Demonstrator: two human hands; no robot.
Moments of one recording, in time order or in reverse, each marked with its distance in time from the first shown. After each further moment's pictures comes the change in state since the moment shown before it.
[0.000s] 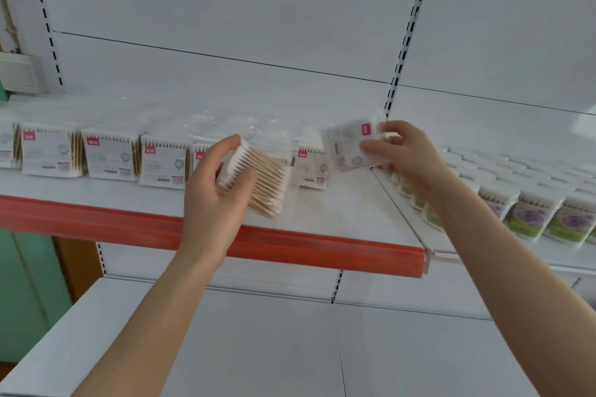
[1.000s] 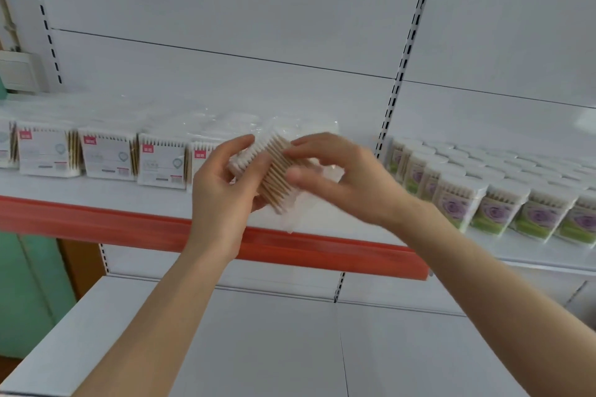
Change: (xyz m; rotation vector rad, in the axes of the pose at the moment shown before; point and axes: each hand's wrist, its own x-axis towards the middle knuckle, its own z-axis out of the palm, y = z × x) left_hand 0.006 0.003 0.017 -0.292 0.010 -0.096; right_hand -0.048 -0.016 0.054 -0.399 -0.346 -0.607
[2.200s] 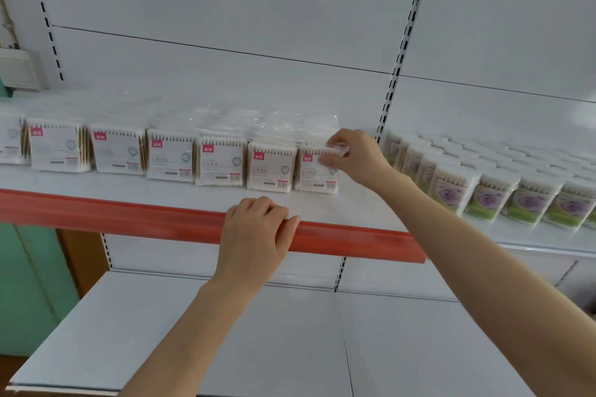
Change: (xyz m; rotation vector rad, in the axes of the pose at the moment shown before) left_hand -0.018 -0.074 -0.026 1.147 -0.195 0.708; right_hand 0.030 0.082 0.005 -0.242 0.057 0.435
